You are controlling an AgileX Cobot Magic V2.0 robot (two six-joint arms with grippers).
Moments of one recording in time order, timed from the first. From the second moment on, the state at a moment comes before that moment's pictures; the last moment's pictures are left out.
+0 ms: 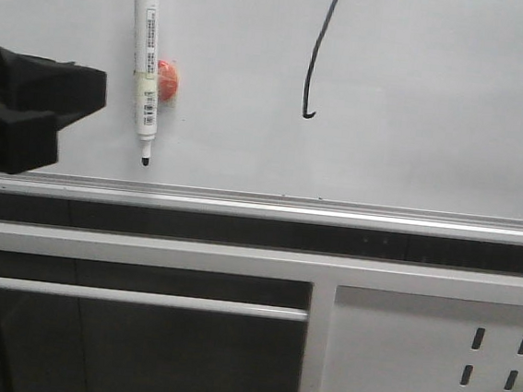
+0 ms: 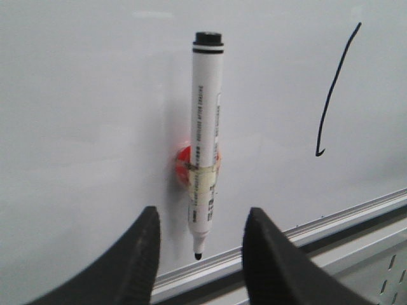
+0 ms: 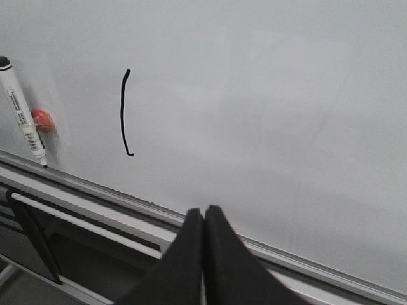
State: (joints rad) left arm -0.85 1.38 -0.18 -0.33 -1.14 0.10; right arm 1.53 0.58 -0.50 1.87 -1.23 -1.70
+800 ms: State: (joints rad) left arm -0.71 1.07 -0.05 -0.36 -1.14 0.15; right arm 1.53 0.58 -0.50 1.87 -1.23 -1.70
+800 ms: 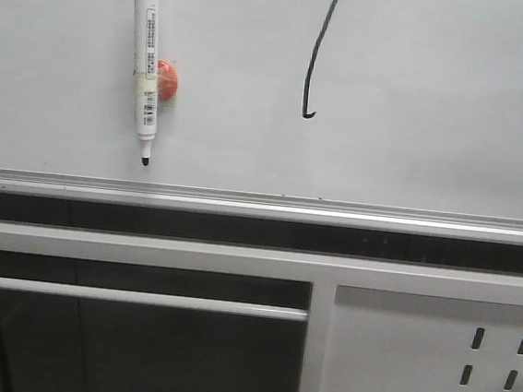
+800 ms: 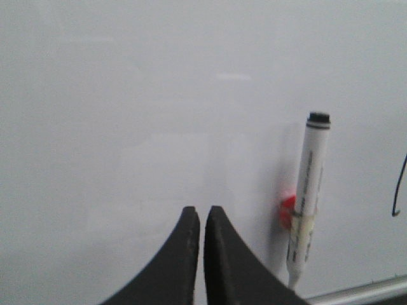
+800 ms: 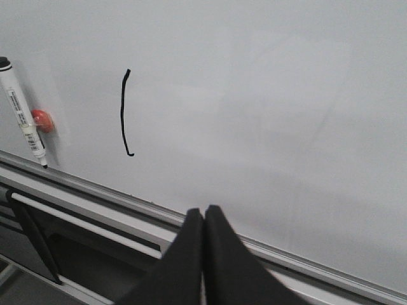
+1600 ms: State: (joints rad) left arm -0.46 0.84 0.01 -0.16 -1.05 0.15; right arm 1.53 0.58 -0.50 1.87 -1.23 -1.70
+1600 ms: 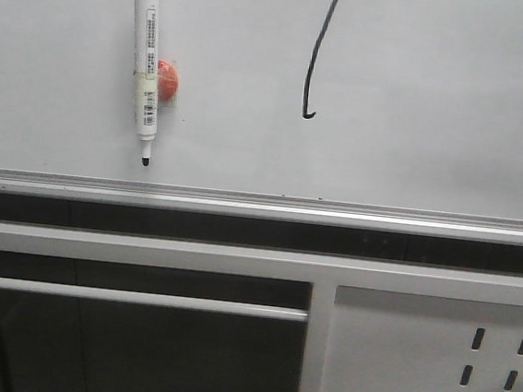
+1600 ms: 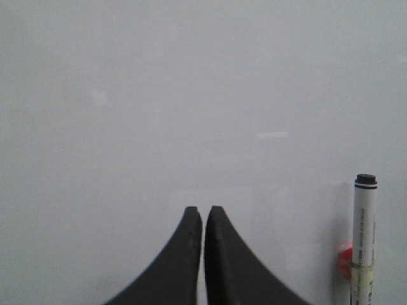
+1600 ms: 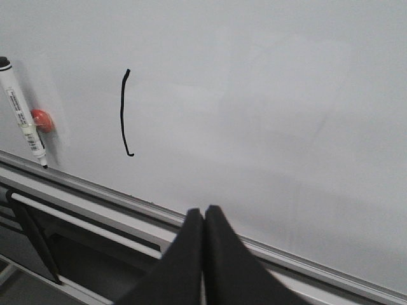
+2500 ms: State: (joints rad) left arm -0.10 0.10 0.01 -0.03 -0.06 0.15; right arm 1.53 0.58 -0.50 1.87 -1.23 -1.70
